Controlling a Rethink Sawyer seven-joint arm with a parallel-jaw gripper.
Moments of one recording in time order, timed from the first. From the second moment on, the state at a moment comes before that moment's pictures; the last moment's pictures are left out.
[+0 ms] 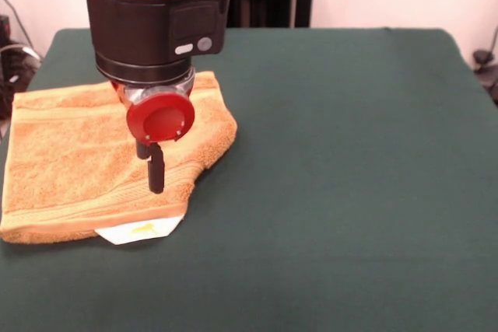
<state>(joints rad) -0.31 -0.39 0.02 1.02 -0.12 0.83 2.69</state>
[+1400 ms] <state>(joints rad) -0.36 -0.44 0.18 1.14 -0.19 0.83 2.55</state>
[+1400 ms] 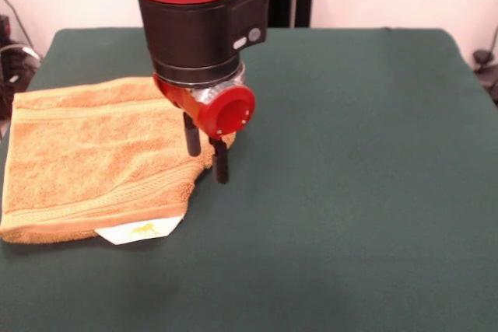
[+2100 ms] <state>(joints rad) -0.36 -0.39 0.18 1.14 -0.21 0.82 2.55</state>
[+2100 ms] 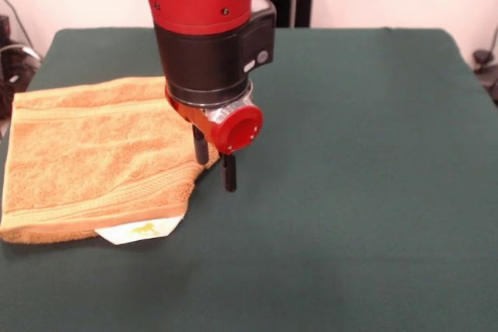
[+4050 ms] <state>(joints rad) -0.40 -0.29 0.18 1.17 -0.35 0.79 2.55</state>
